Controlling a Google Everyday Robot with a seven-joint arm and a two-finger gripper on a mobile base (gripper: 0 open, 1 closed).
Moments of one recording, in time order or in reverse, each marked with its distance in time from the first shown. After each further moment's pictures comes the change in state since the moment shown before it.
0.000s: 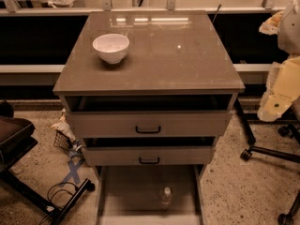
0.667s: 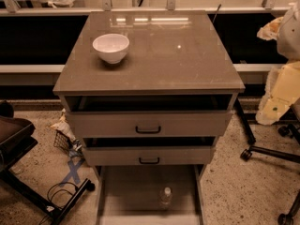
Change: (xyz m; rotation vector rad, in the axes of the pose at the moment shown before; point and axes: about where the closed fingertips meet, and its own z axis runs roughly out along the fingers) arm 0.005 0.002 0.009 -0.021 -0.036 0.010
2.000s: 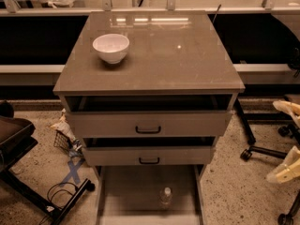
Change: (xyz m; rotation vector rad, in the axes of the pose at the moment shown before) arm 0.116 0.051 0.125 0.010 -0.530 0.118
